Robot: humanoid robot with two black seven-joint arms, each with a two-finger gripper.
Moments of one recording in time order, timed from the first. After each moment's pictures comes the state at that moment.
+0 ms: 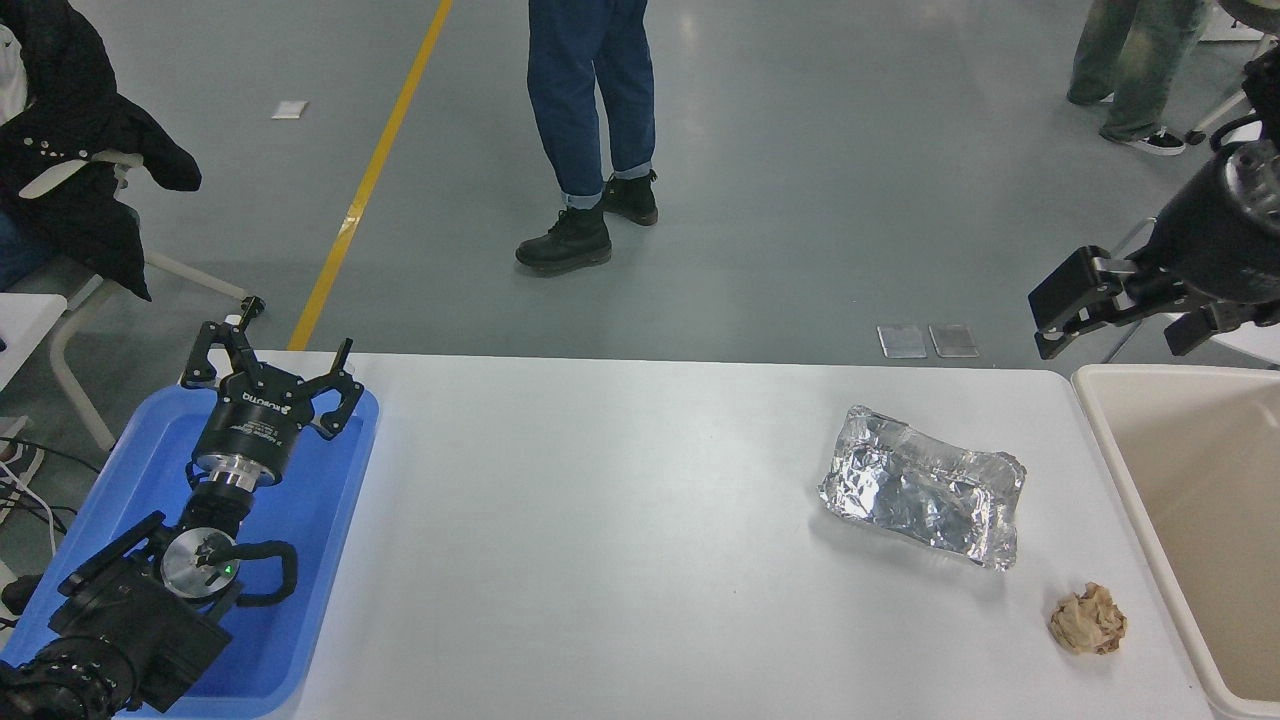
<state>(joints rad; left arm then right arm) -0.60 0.23 -0.89 -0.31 -0.14 -0.79 -0.36 2.40 -0.44 -1.44 1.44 -0.32 0.79 0.04</state>
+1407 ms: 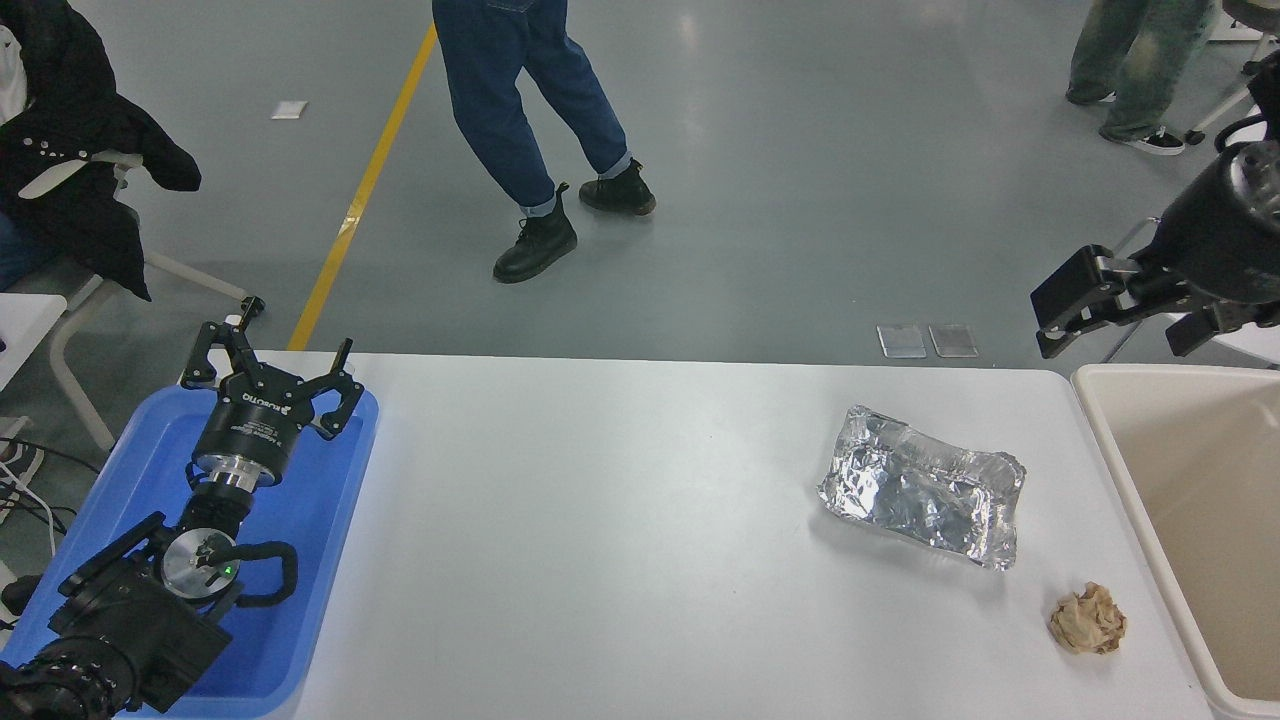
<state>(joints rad) -0.60 0.23 -0.89 -0.31 -0.14 -0.79 -0.37 2.40 -0.45 -1.45 1.42 -0.32 0.79 0.04</state>
